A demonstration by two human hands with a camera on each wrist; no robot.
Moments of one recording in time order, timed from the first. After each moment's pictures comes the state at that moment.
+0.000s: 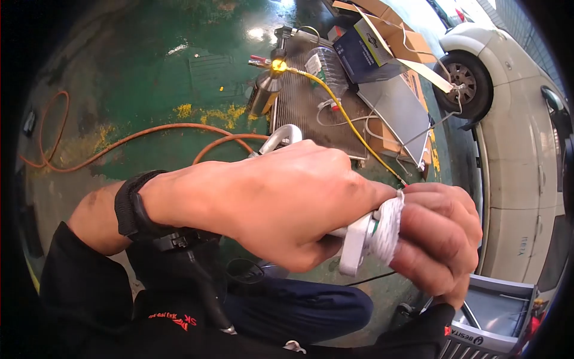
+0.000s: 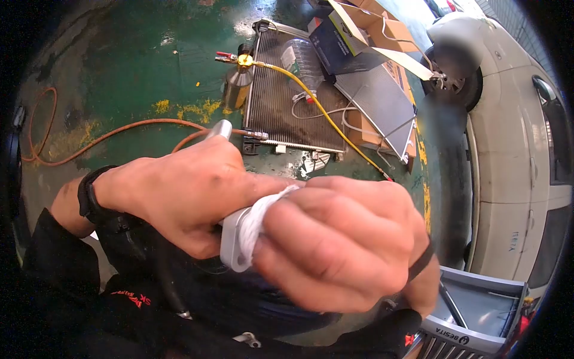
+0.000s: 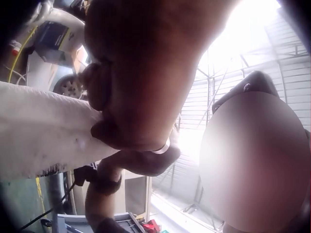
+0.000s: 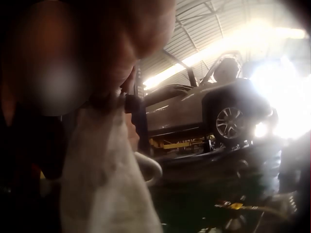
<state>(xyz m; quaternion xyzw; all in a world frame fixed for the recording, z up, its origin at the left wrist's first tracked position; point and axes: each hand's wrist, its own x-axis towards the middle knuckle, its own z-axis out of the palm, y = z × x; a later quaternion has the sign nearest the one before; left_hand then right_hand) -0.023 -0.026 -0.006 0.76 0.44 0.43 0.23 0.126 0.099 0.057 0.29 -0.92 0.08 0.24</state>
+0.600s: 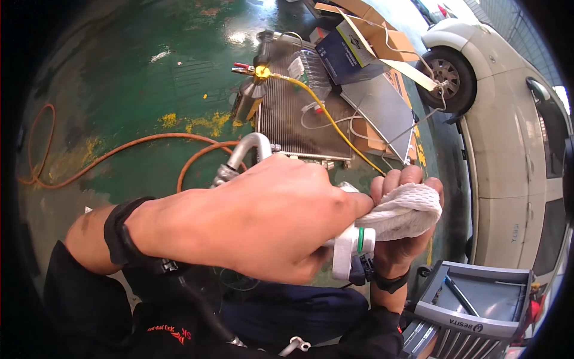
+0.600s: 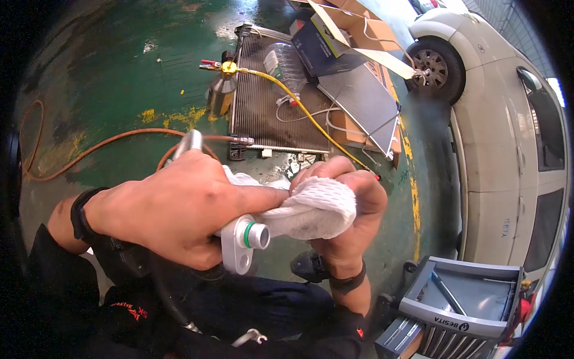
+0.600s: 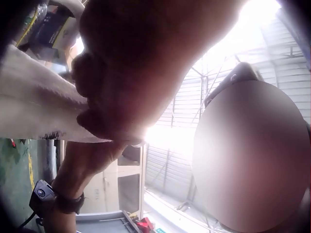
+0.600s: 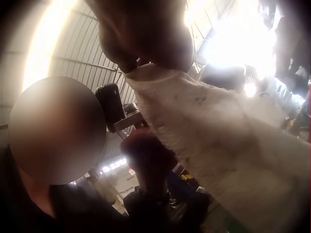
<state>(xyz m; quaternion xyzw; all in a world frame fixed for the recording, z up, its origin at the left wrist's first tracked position) -0.020 -0.033 -0.003 0.74 0.49 0.40 0.21 0.134 0.083 0.003 -0.08 -0.65 0.67 0.33</state>
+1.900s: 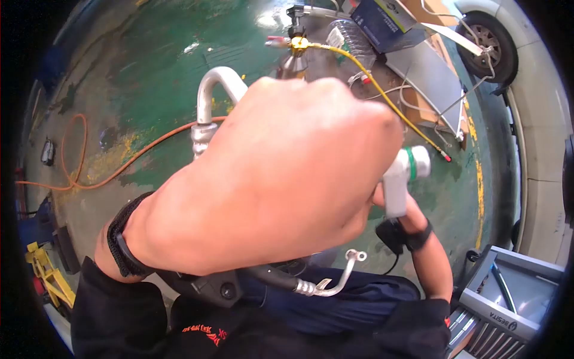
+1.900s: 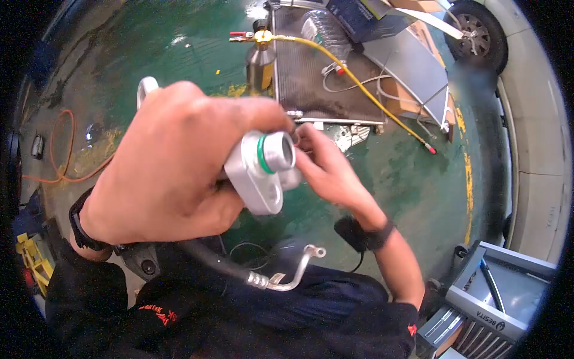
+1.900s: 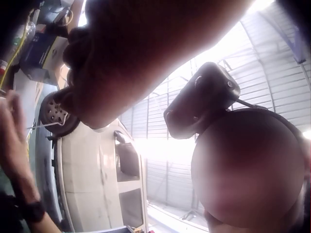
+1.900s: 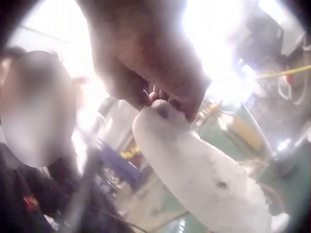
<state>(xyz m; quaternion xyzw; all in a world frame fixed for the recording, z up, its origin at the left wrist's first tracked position) -0.029 -0.043 0.005 0.65 0.71 0.26 0.12 0.121 0.096 -0.082 -0.22 -0.70 0.68 0.05</state>
